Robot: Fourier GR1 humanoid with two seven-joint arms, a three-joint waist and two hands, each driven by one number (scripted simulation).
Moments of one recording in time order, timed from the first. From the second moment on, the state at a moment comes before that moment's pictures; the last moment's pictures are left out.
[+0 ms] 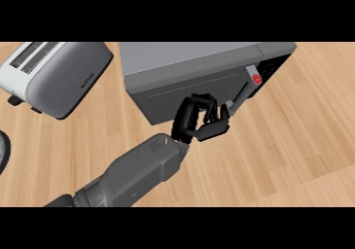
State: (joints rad) left arm -0.88 0.00 -0.93 -0.76 1.05 0.51 -0.66; right arm -0.16 -0.76 -0.48 -1.49 -0.55 0.66 -0.36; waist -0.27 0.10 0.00
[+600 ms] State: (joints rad) left arm -0.90 0.00 -0.96 -0.74 1.10 0.50 -0.68; right arm -0.22 -0.80 -0.50 -1.39 -0.59 0.70 -0.34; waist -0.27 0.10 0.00
